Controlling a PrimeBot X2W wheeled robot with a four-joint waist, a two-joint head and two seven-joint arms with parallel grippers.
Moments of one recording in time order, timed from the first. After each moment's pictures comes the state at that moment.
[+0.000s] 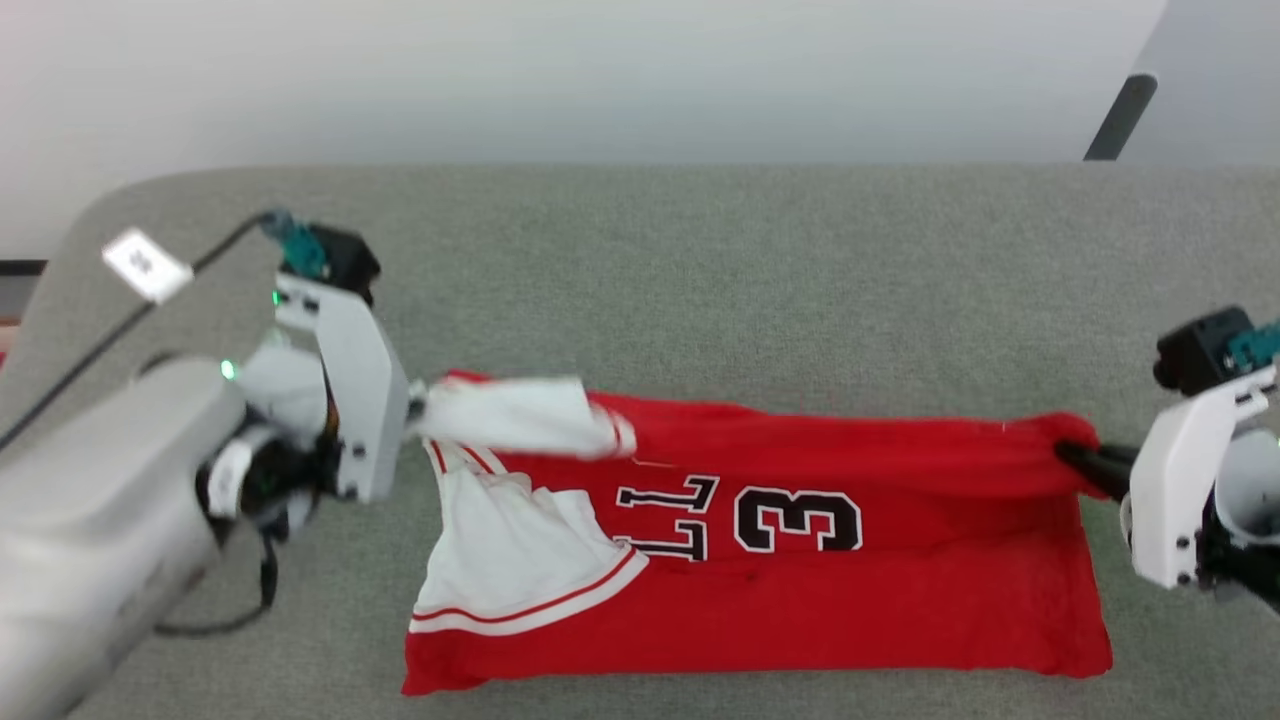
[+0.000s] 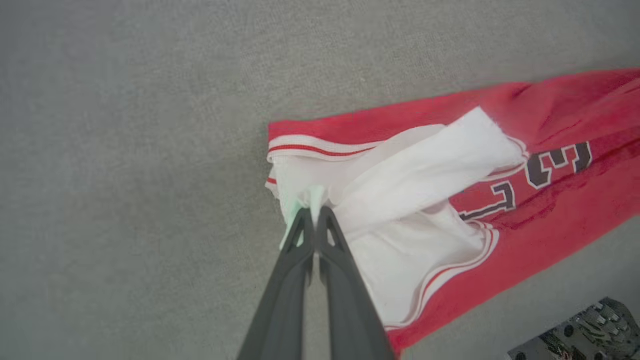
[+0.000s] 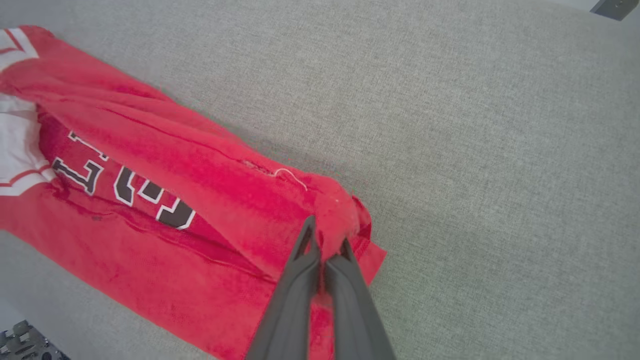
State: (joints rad) left arm -1.06 0.74 -1.20 0.40 -1.31 0.08 0.57; right arm -0.54 -0.66 0.52 0.27 0.86 0.13 0.58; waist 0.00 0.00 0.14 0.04
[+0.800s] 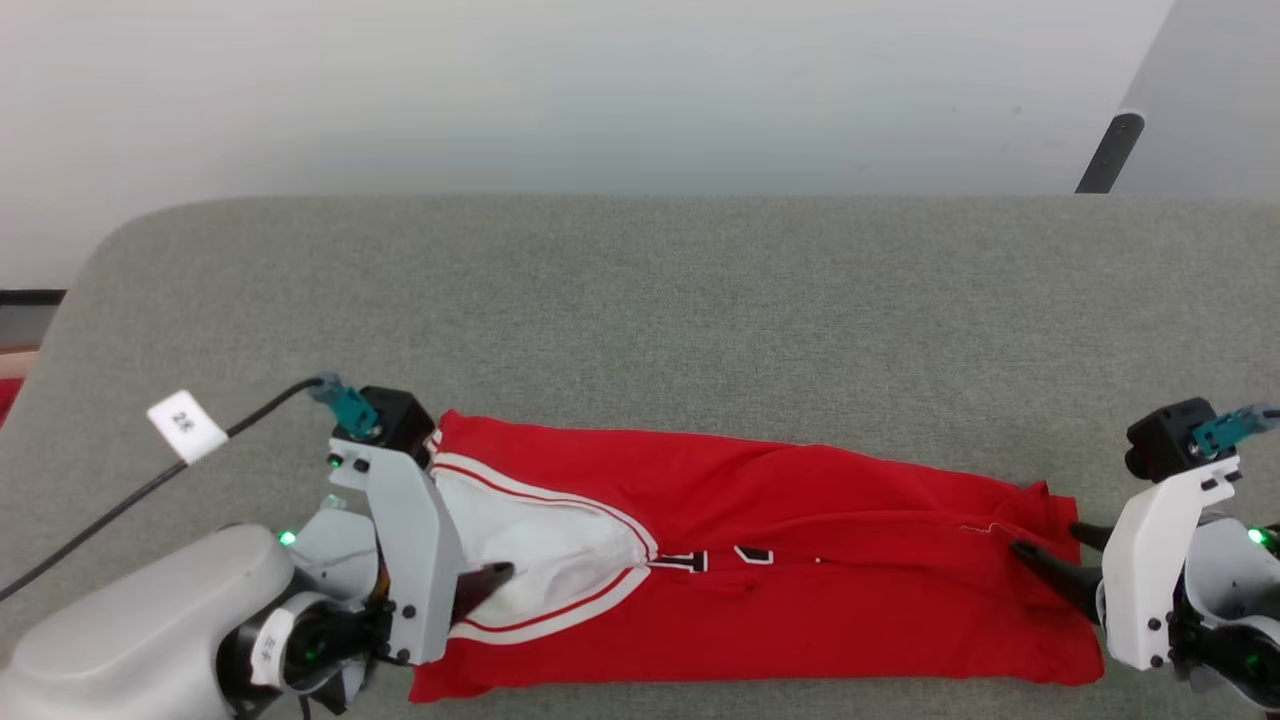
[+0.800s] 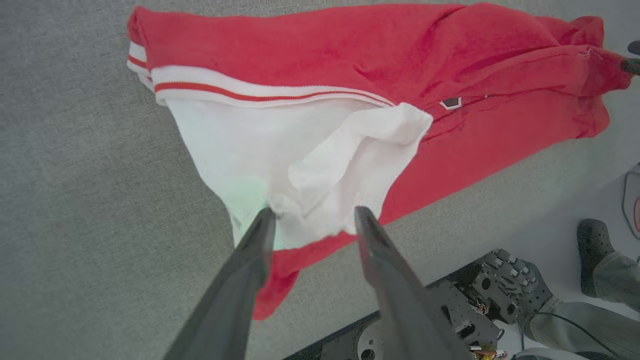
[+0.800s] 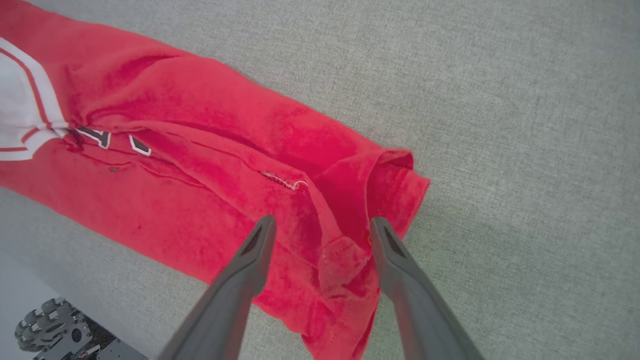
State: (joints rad) left arm -0.81 0.86 -1.19 -0.03 -1.42 0.29 0.54; right arm -0.32 -0.55 0.34 0.17 0.76 0.13 0.71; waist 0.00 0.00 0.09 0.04
